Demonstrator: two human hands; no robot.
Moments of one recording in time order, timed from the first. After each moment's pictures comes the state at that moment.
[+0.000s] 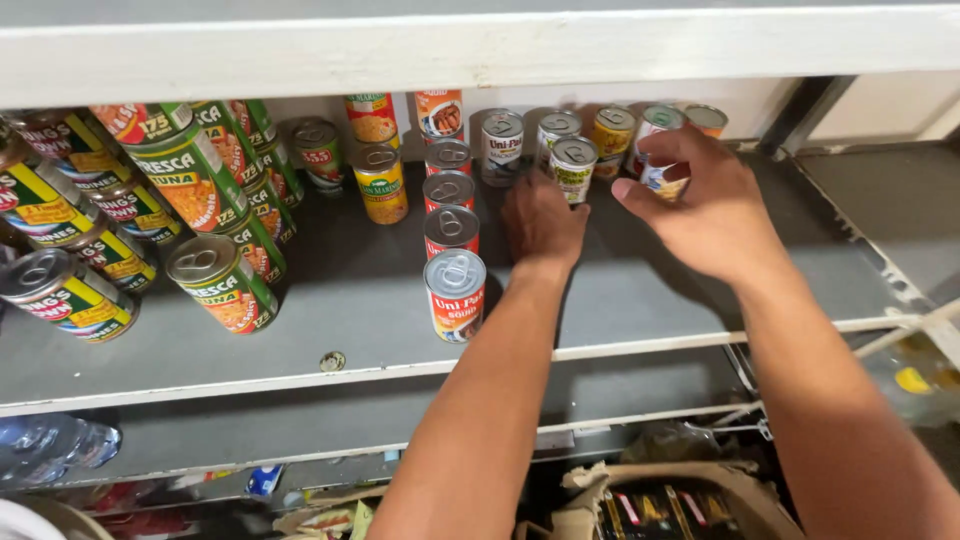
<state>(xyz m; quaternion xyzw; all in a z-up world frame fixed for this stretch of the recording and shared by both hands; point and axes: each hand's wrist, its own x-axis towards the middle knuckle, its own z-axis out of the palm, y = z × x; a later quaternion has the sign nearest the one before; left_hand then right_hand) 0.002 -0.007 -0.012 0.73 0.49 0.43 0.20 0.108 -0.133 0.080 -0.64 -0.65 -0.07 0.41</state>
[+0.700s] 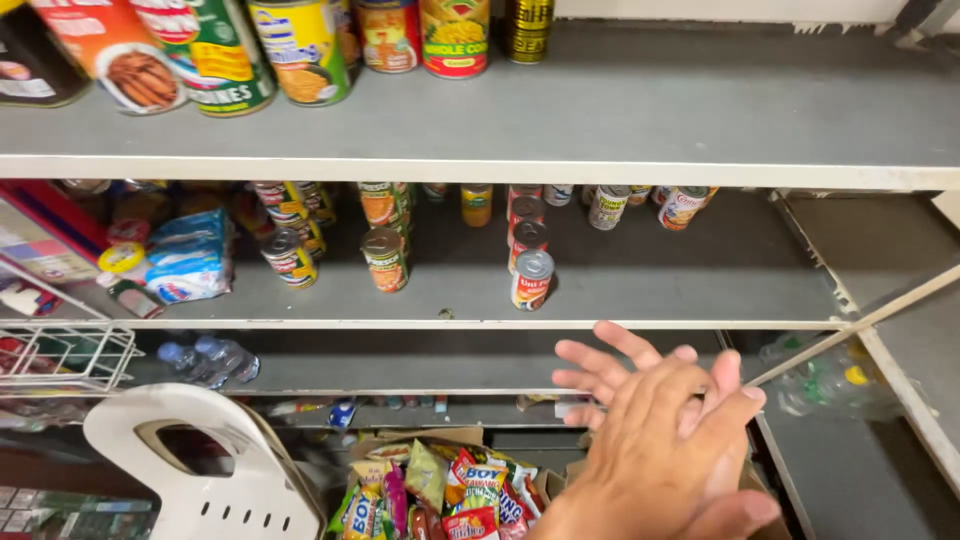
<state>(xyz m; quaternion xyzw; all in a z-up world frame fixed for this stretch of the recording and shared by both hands) -0.194 -0.346 0.113 0.81 0.16 0.53 0.19 -0.100 -0.340 0.131 -0.06 -0.33 0.70 0.63</state>
